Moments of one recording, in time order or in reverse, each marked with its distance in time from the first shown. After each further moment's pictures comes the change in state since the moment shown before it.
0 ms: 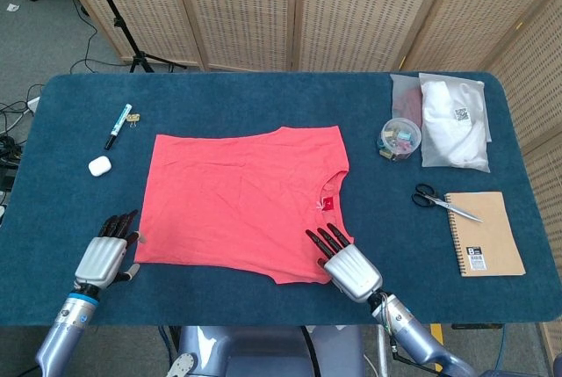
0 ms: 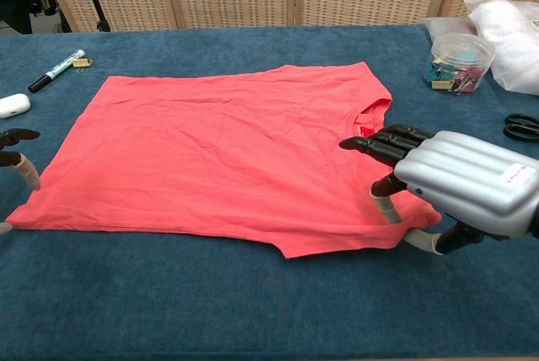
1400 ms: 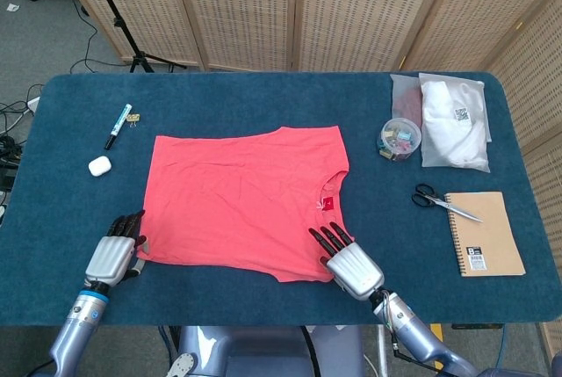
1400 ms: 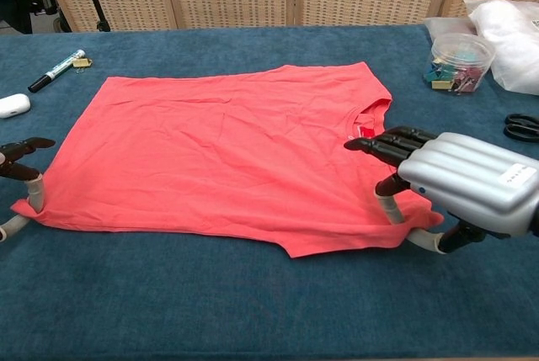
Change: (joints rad) left arm -0.026 -0.079 0.009 0.077 -0.033 0.004 -0.018; right arm 0.006 -0.003 -0.005 0.023 0.014 0.001 0.024
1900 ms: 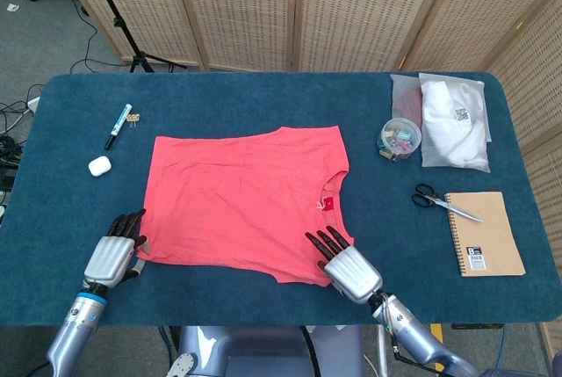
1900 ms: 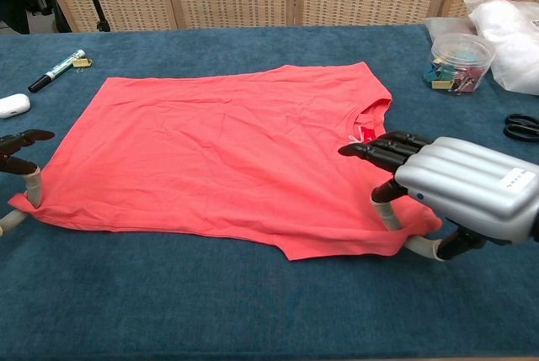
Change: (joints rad) left arm 0.005 0.025 0.019 -0.025 0.048 0.044 -0.016; right arm 0.007 0.014 -0.015 -0.017 -0.027 -0.001 0.034
